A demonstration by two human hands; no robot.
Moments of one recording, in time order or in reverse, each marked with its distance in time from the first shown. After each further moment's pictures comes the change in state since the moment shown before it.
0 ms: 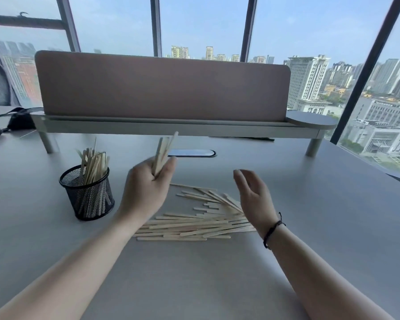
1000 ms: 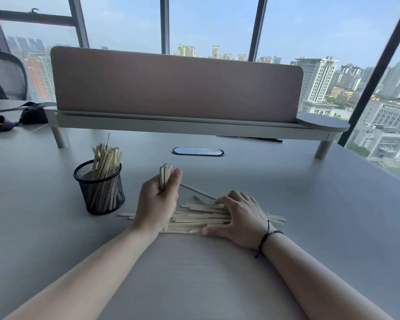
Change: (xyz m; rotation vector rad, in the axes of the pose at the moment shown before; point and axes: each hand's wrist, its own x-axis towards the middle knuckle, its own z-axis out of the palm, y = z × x) left_hand -0.031 -0.019 0.015 -0.475 -0.015 -0.356; right_hand -0.016 0.013 0.020 -0.842 -0.471 -0.312
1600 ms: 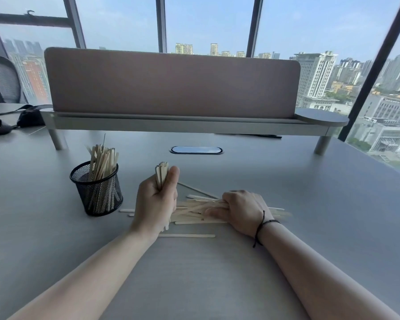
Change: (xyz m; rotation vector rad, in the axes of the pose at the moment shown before) left_hand -0.005 0.007 0.004 -0.054 -0.018 0.076; right_hand 0.015 0.007 -0.004 -0.094 0.067 0.005
